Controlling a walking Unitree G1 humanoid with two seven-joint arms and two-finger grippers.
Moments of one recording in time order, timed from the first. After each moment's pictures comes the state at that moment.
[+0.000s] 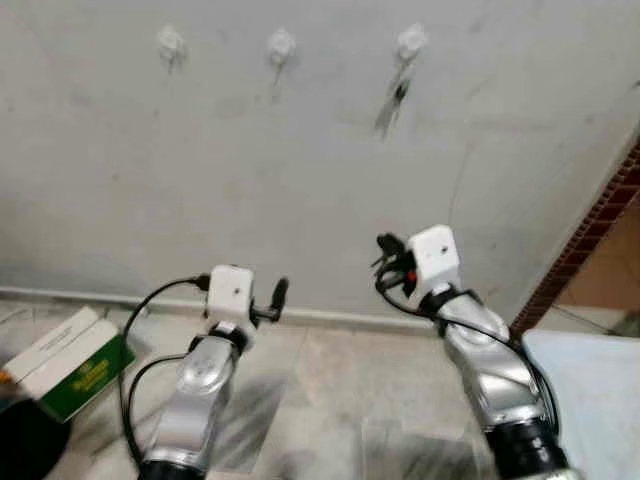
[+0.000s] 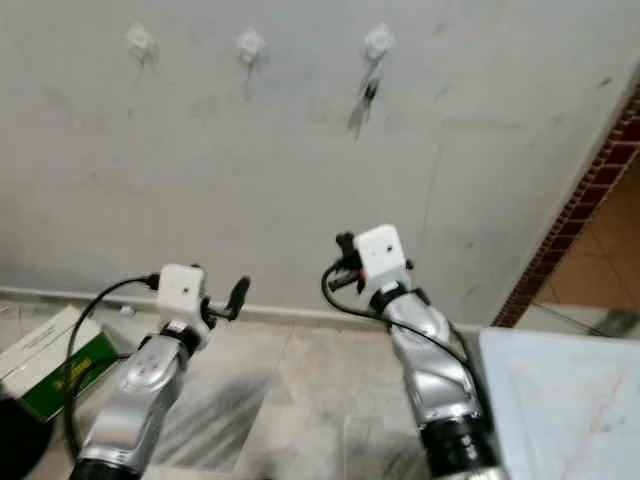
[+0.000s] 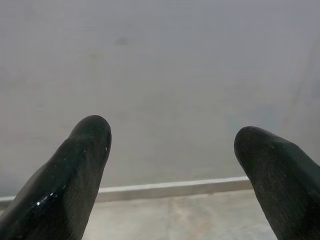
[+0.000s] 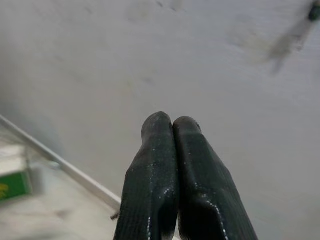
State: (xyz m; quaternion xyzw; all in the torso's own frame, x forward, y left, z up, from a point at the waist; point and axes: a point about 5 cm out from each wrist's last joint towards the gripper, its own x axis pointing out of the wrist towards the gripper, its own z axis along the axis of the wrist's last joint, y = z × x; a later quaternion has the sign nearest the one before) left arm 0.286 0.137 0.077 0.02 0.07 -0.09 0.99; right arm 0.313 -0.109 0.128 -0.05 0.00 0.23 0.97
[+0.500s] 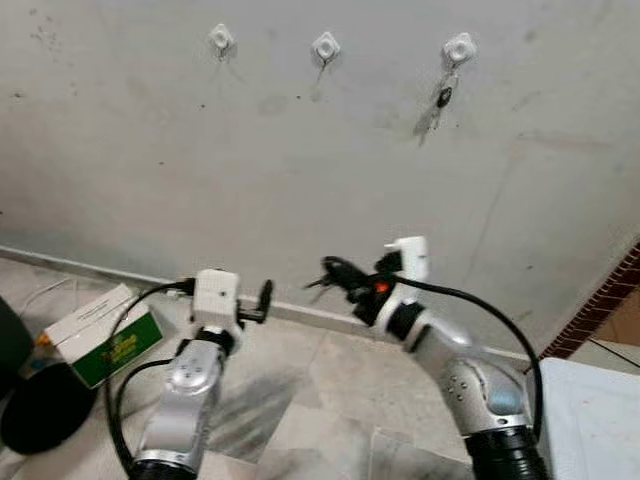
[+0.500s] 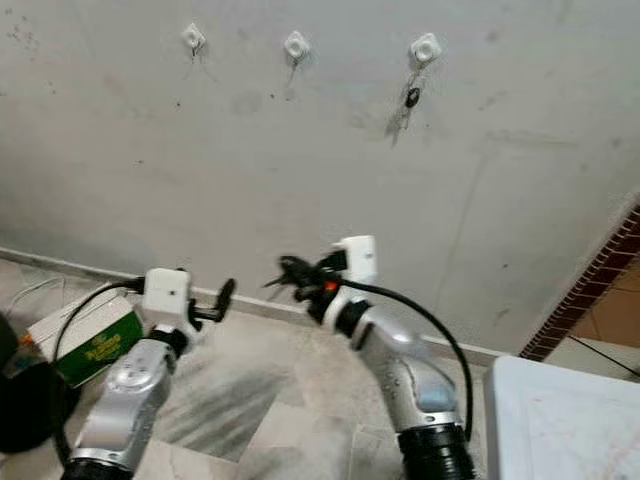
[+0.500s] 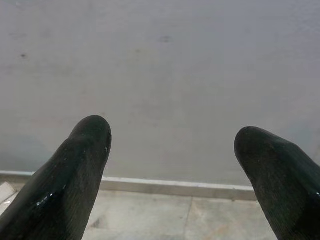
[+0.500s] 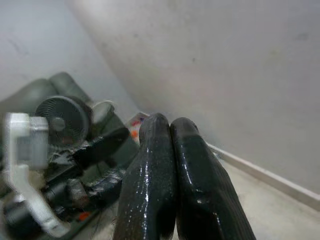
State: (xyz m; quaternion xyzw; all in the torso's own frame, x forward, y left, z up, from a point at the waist) left arm 0.285 0.135 0.076 0.00 0.07 -0.09 0.99; right arm 0.291 -0.083 0.129 0.22 0.10 0.38 0.89
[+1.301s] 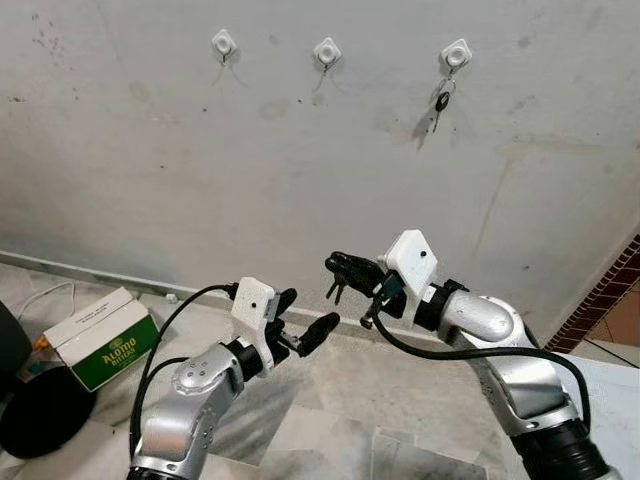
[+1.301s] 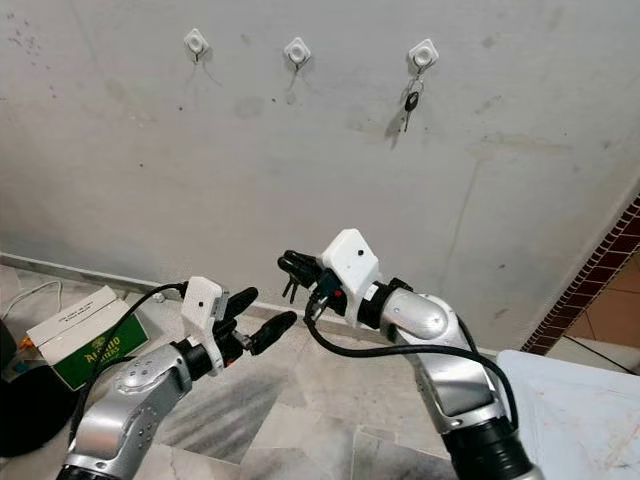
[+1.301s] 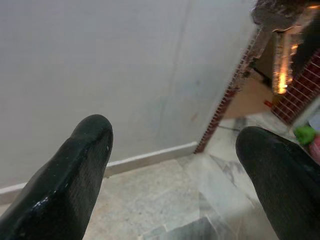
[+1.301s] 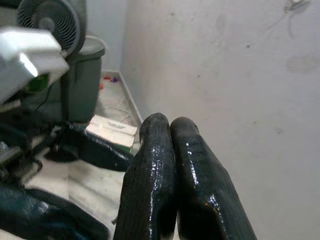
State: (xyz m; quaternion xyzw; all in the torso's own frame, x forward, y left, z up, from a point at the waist) left arm 0.258 0.108 0.085 -0.08 0.12 -0.38 0.91; right arm 0.284 -0.103 0.158 -0.12 -0.02 0.48 0.87
